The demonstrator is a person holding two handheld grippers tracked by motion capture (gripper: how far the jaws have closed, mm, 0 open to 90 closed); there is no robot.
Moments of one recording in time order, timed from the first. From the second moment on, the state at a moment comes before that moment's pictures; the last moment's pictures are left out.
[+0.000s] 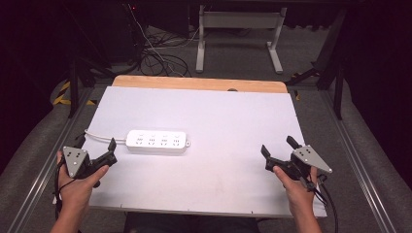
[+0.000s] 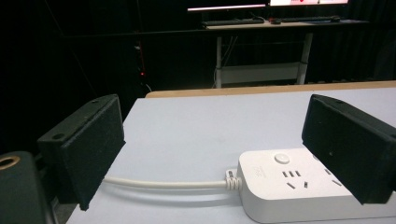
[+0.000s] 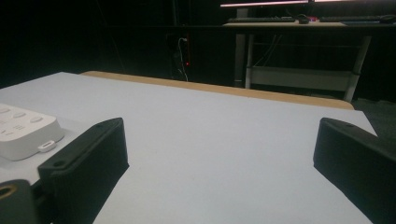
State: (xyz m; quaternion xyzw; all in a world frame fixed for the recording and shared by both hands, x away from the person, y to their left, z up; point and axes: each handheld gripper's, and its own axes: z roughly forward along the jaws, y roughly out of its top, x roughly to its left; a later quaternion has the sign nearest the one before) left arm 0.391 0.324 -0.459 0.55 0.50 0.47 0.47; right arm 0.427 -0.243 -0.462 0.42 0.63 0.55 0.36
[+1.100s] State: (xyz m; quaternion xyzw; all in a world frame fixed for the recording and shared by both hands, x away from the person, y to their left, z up) left arm 0.424 0.332 -0.443 0.64 0.52 0.31 0.47; right arm 0.418 -0.239 -0.465 0.41 0.65 0.54 0.35
